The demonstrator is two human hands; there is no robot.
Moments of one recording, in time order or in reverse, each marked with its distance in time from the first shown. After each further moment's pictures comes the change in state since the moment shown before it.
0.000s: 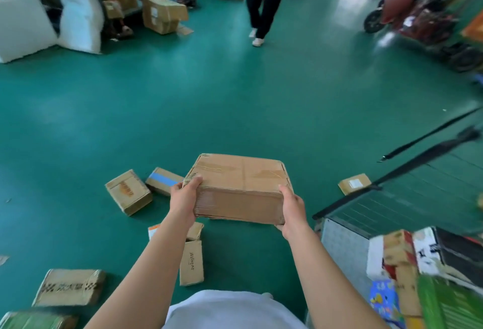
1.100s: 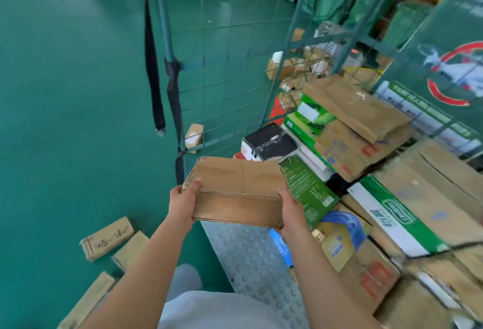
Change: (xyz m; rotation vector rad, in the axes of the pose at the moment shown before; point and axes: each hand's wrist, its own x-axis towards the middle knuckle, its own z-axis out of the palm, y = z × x) left_hand -0.138 -0.265 0.535 0.765 -0.694 -0.113; right_hand 0.104 0.026 -0.518 0.714 0.719 0.113
